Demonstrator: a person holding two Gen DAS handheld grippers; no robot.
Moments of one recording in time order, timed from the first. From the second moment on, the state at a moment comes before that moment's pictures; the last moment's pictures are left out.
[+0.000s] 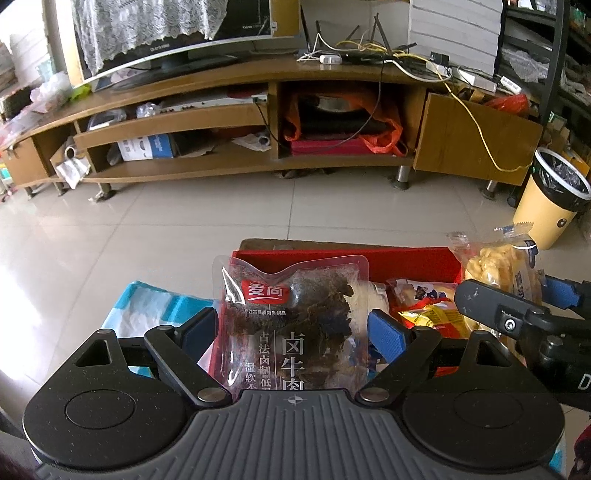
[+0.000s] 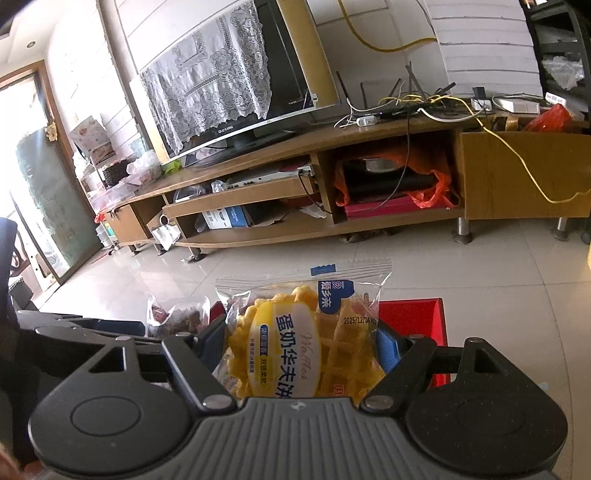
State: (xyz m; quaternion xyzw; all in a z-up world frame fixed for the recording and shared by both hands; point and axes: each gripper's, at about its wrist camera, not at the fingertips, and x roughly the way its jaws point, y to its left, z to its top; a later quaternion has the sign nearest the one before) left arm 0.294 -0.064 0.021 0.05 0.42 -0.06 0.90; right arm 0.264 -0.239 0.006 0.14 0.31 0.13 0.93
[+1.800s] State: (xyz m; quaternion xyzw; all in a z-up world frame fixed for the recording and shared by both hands) left arm 0.332 -0.074 -0.022 0.08 0.46 -0.05 0.88; right arm 0.308 -0.234 -0.046 0.16 0.36 0.12 0.91
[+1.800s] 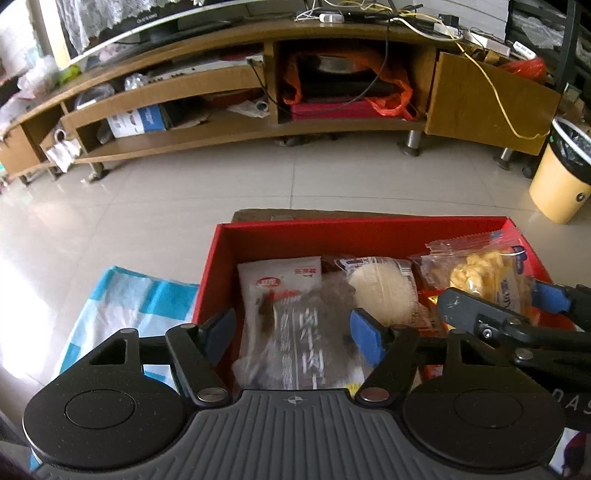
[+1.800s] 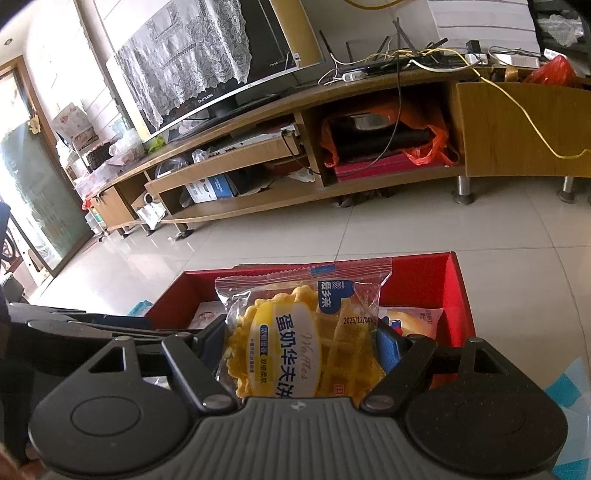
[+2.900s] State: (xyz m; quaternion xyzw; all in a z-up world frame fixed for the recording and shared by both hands) left arm 0.301 -0.067 -0.015 0.08 0.47 -0.04 0.88; right arm 0.285 -0.231 -0.034 0.12 0.38 0.09 0.91
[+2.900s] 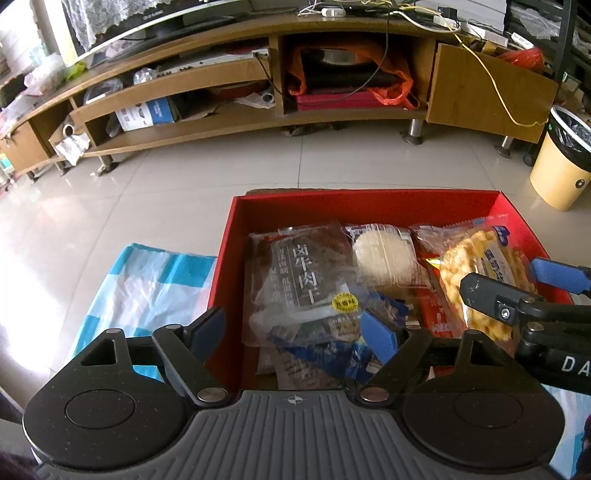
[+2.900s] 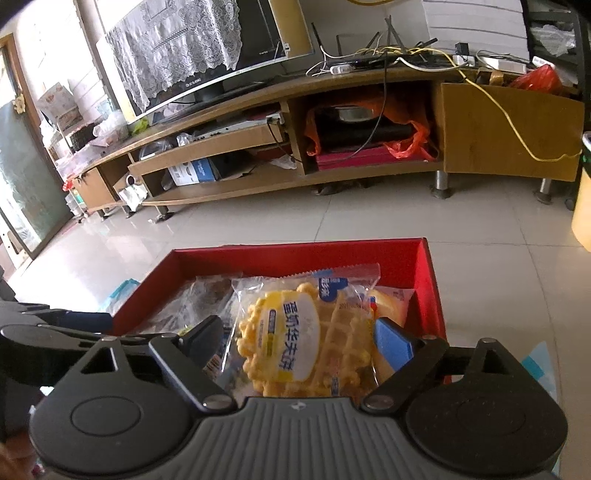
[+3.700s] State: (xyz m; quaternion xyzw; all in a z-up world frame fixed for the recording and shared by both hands) left arm 0.242 -0.063 0.015 0.07 0.47 -0.05 0.88; right arm 0.226 -0.232 0.005 0.13 0.37 0.06 0.92
